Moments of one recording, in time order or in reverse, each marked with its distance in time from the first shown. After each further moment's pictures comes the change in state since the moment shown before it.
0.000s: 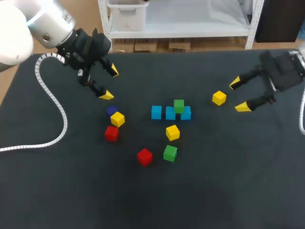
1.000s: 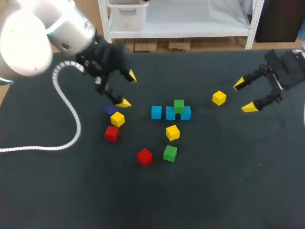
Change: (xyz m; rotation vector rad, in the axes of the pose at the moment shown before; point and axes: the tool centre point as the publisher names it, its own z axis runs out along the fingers) left arm -0.053 -0.028 0.035 -0.010 0.006 0.089; right arm 0.009 0.002 -0.009 -0.059 0.012 -0.015
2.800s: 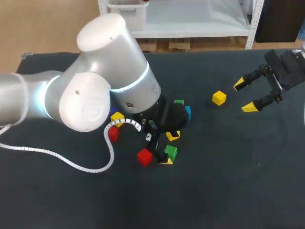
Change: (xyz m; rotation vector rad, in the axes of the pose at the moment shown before) left arm -0.073 -0.118 0.118 0.113 0.123 0.084; right arm 0.000 0.000 0.000 -0.001 -0.001 0.000
